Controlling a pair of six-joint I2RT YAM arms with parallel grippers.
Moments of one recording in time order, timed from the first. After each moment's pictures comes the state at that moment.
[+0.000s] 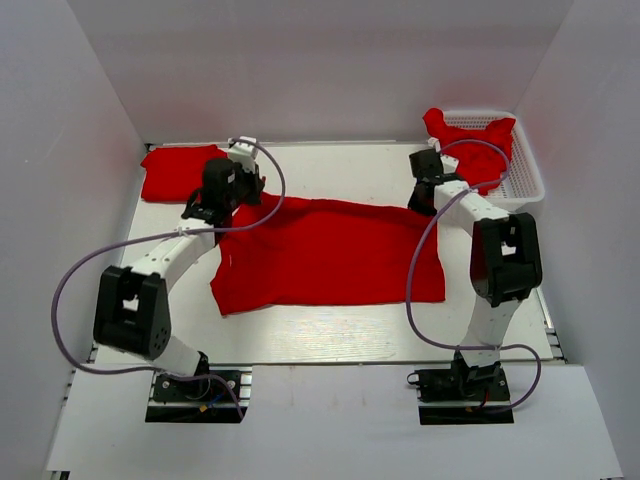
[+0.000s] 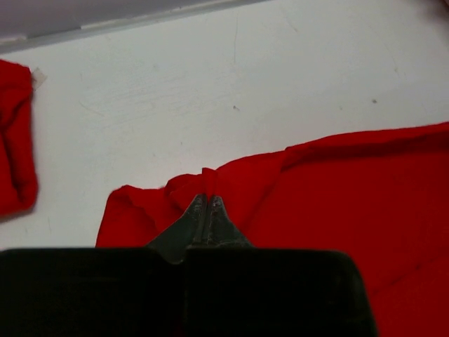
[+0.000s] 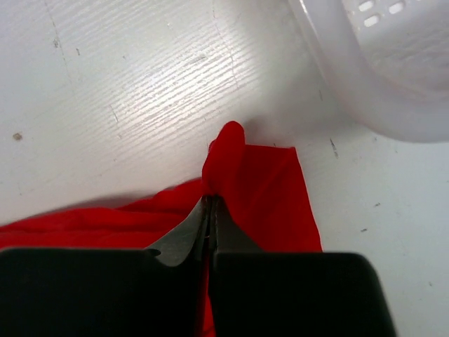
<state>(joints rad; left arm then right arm) -0.26 1.53 1.05 0.14 0.12 -0.05 0.24 1.89 1.39 -0.50 0.36 0.57</state>
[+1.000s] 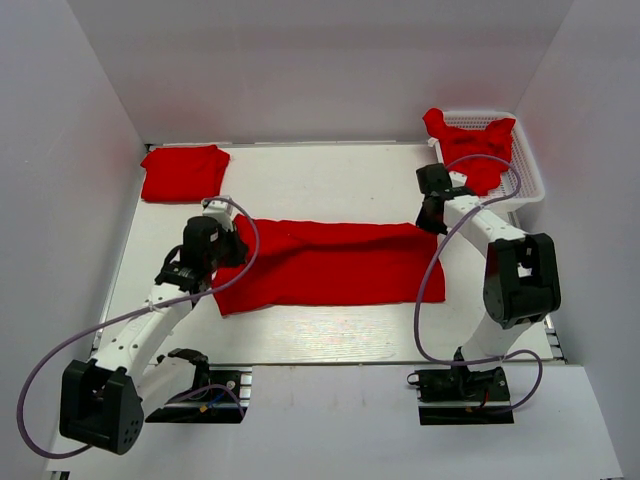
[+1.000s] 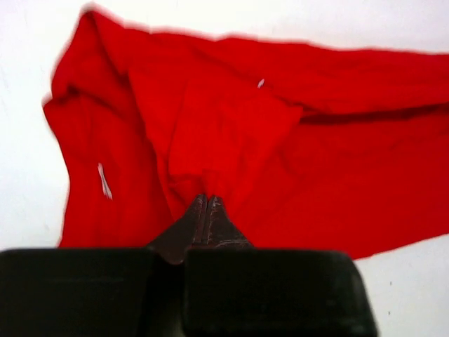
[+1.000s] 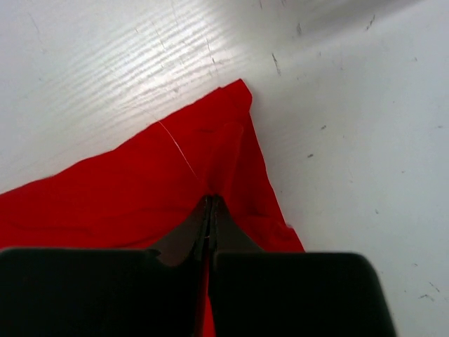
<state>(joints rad) -0.27 1.02 0.65 -0.17 0.06 -0.29 0.24 1.71 1.21 -0.58 0.36 0.56</state>
